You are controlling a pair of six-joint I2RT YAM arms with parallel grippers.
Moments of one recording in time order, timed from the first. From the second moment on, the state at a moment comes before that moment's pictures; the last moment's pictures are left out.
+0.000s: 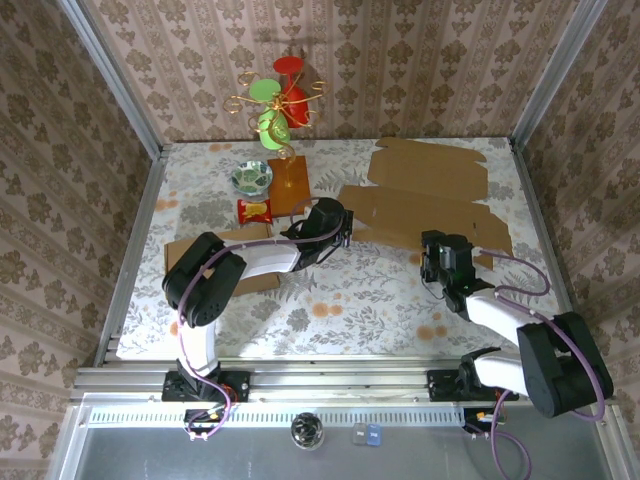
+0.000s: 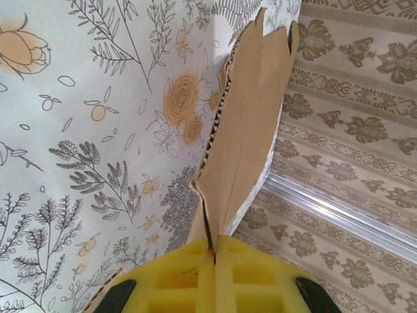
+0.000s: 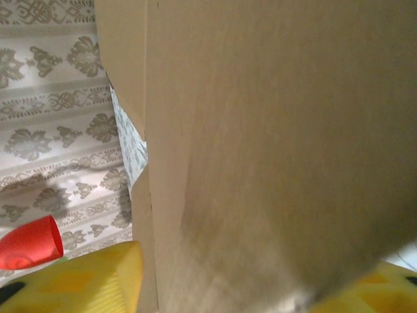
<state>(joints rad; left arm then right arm) -0.83 1.89 1.11 0.30 -0.14 -1.90 0.20 1.23 0.35 0.34 0.08 1.65</state>
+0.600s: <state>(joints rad) -0.83 1.89 1.10 0.30 -0.15 -1.90 0.16 1.24 0.42 0.35 0.04 1.63</state>
